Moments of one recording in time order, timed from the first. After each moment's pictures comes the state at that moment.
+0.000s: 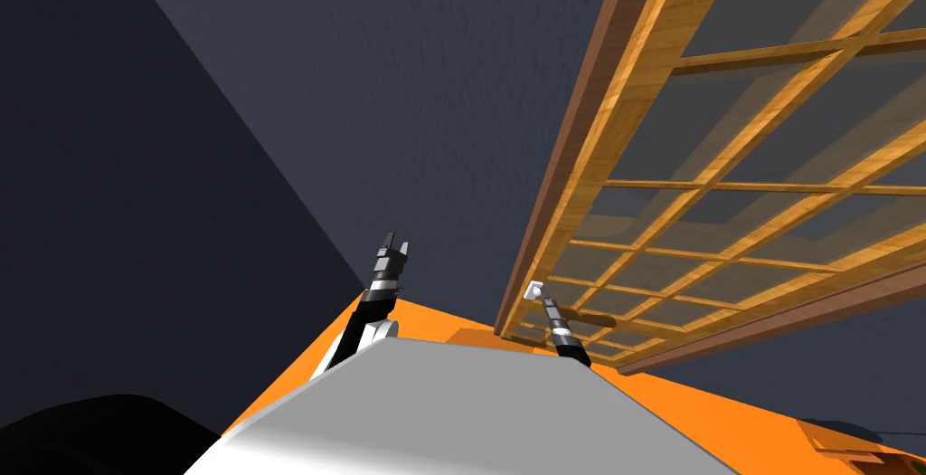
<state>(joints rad) 0.00 -0.29 -0.12 -0.60 0.02 -1.00 0.18</state>
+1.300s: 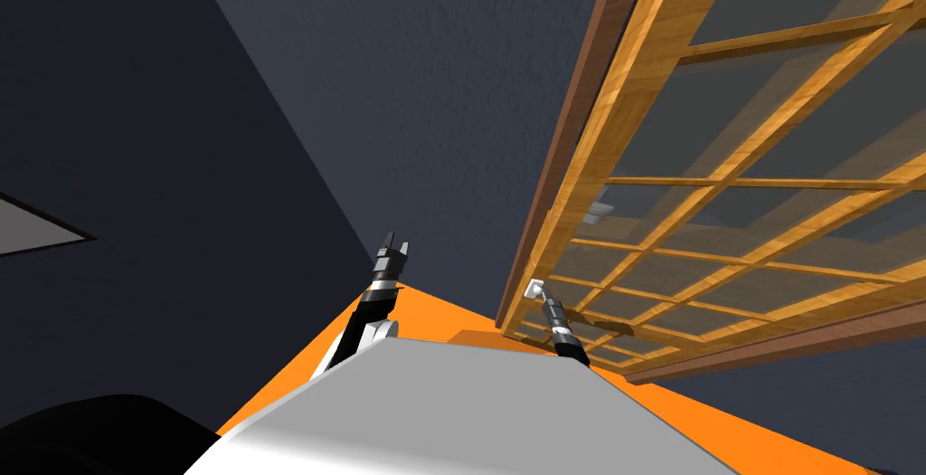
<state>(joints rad) 0.00 -0.29 -0.06 -0.61 -0.12 -0.97 -0.13</state>
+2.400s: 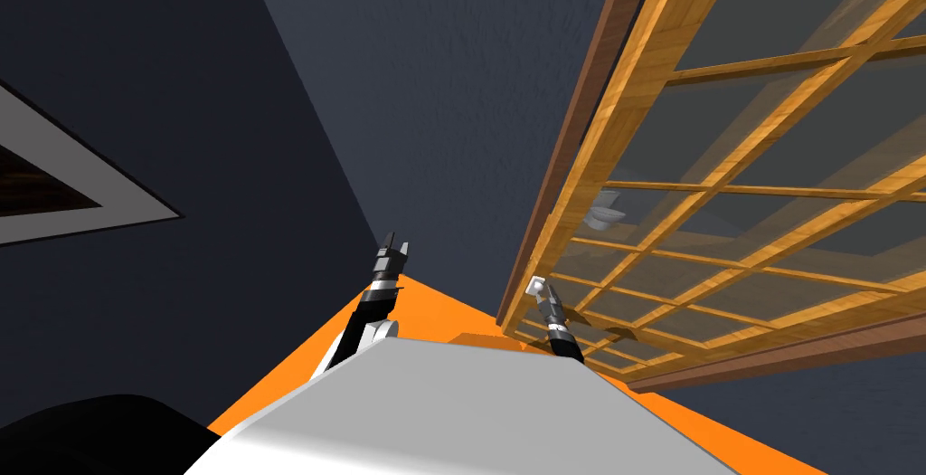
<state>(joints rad) -0.02 -0.28 -0.03 -0.59 -0.22 -0.96 -0.39</state>
